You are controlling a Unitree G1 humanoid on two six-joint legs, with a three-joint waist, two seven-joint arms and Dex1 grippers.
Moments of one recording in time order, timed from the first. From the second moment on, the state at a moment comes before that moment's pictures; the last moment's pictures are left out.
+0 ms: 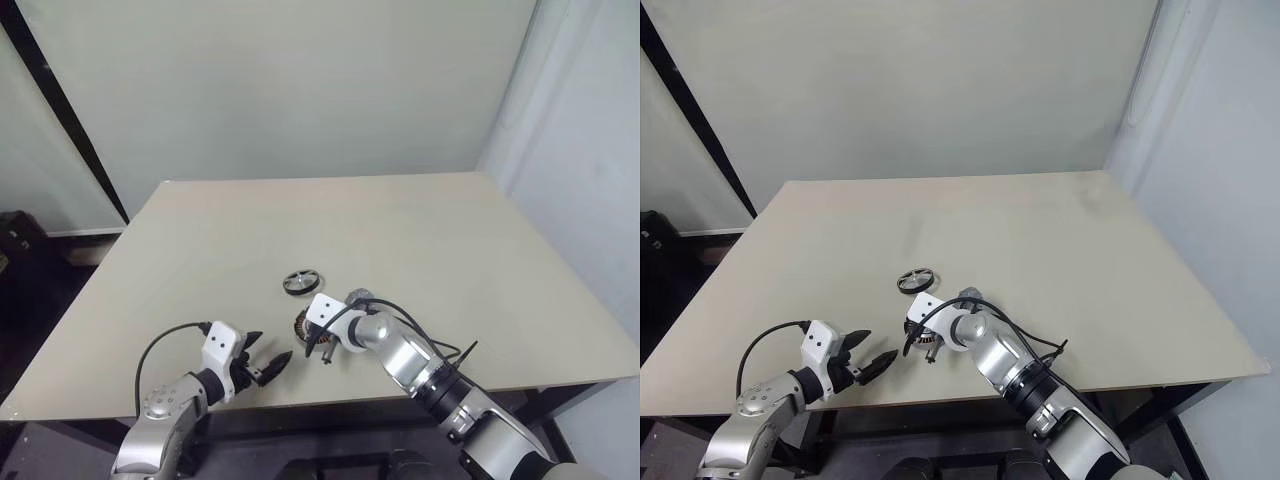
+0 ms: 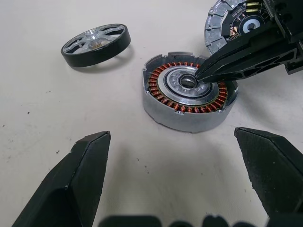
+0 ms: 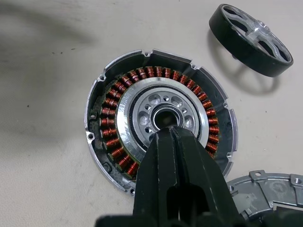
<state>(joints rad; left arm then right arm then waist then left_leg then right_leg) 0.13 0.45 0.05 -0.05 -0.30 0.25 -0.70 -0.58 -0.03 0.62 0.35 -0.28 0.55 0.52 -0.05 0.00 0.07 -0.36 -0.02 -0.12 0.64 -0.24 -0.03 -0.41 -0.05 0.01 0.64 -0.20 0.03</state>
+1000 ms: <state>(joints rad) 0.14 0.43 0.05 -0.05 -0.29 0.25 -0.68 -0.58 -0.01 0.65 0.39 -0.32 0.50 0.48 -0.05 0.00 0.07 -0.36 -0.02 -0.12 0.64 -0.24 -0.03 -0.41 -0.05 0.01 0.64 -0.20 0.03</state>
